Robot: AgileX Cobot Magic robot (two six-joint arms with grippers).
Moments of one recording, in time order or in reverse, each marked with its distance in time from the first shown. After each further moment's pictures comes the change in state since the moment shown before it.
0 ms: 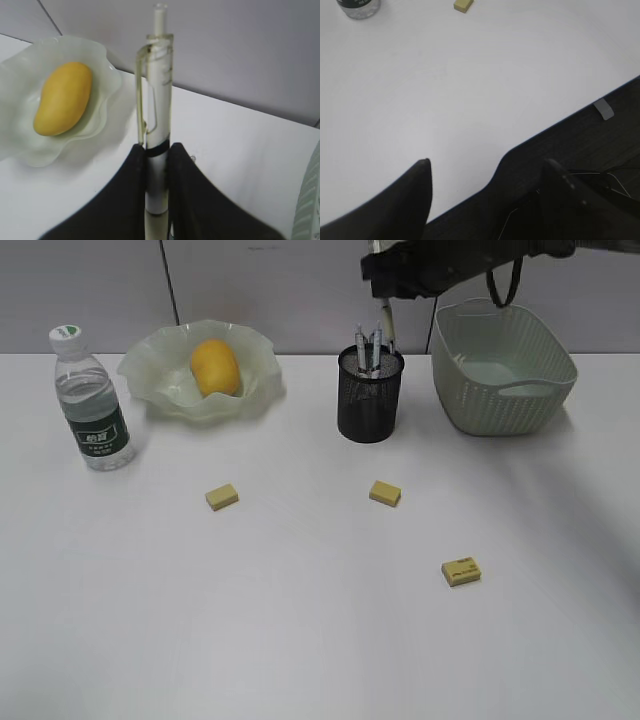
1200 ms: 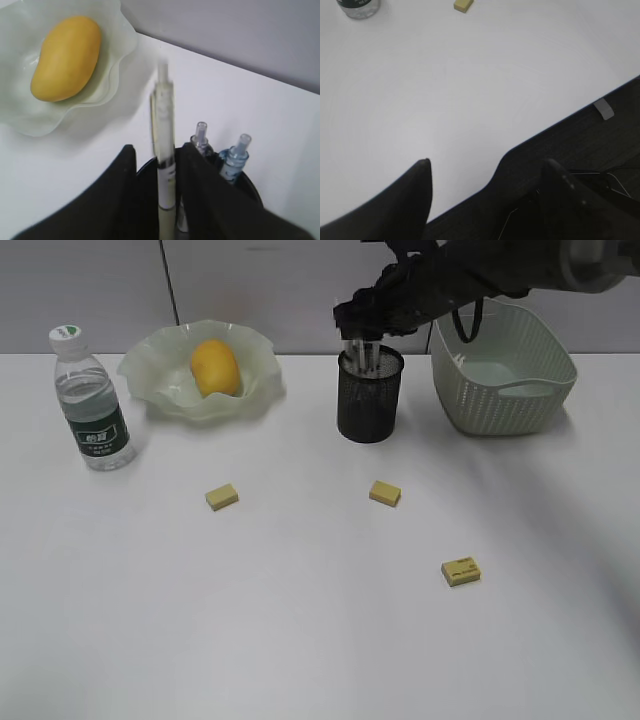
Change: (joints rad) left arm 0.000 0.000 0.000 0.000 0.000 0.000; right arm 0.047 0.078 0.001 0.035 0.001 -0.086
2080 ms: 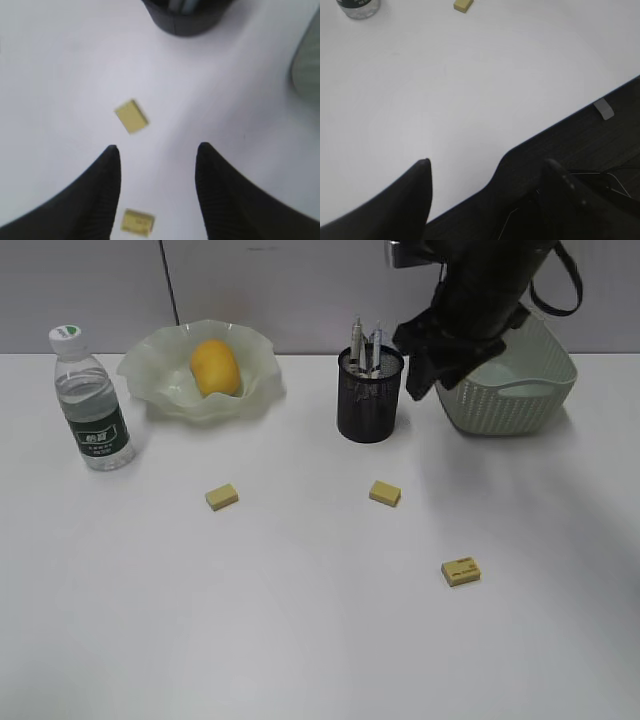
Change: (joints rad) left arm 0.000 0.000 0.000 0.000 0.000 0.000; right arm 0.000 -0.170 0.000 -0.437 0.730 0.346
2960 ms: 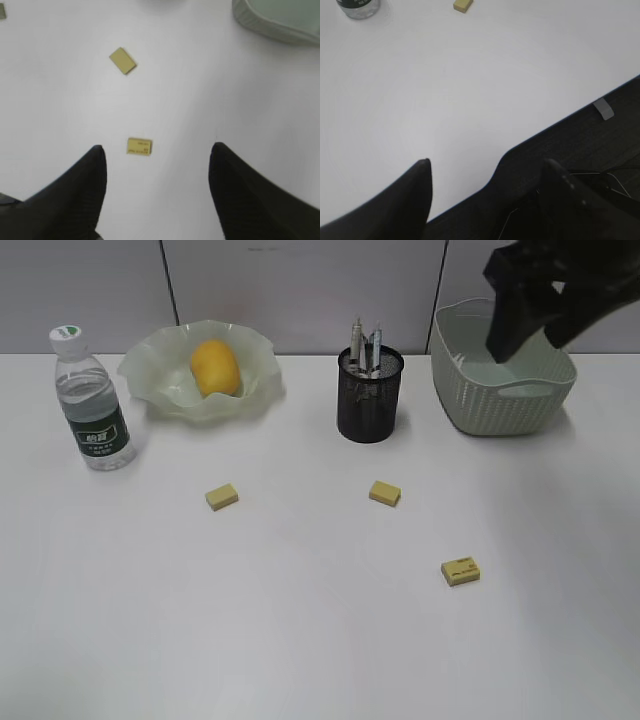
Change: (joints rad) left arm 0.000 0.000 0.000 0.000 0.000 0.000; right arm 0.000 -0.405 0.225 -0.086 0.113 0.149
